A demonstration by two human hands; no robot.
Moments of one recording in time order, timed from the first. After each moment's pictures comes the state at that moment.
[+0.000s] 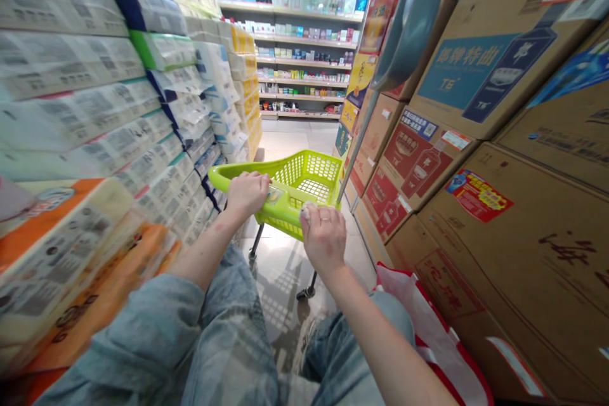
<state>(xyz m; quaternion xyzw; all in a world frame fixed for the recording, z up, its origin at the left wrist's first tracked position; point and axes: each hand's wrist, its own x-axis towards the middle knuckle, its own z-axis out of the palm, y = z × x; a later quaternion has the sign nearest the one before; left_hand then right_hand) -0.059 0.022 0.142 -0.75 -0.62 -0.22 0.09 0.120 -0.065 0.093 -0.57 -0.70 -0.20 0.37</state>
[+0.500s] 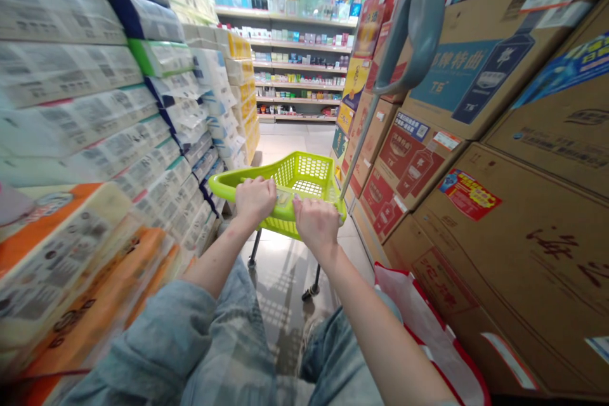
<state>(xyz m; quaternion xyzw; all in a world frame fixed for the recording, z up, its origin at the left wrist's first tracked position) -0.030 0.009 0.137 -0.71 -0.66 -0.23 0.09 0.108 -0.044 0.114 -0.64 -0.70 -0.19 0.24</state>
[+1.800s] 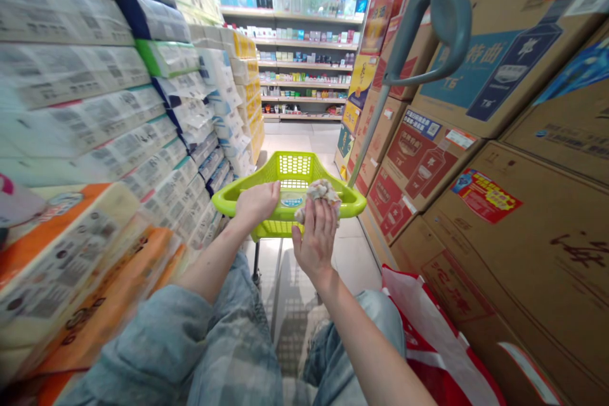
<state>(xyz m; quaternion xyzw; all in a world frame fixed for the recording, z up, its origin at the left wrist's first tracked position) -0.041 0.010 0.145 -0.75 -0.65 -0.12 0.01 0.095 -0.057 0.067 -0.55 -0.68 -0.22 0.43</state>
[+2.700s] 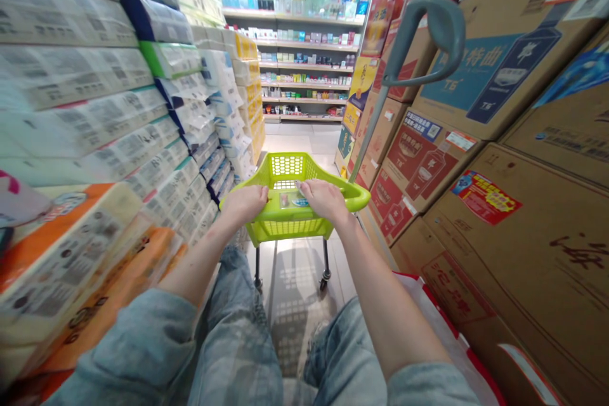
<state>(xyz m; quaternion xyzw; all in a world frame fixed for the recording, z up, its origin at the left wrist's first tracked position) -0.074 0.018 0.145 -0.74 -0.67 -0.06 0.00 0.125 0.009 0.152 -0.58 -0.79 -0.01 0.18</state>
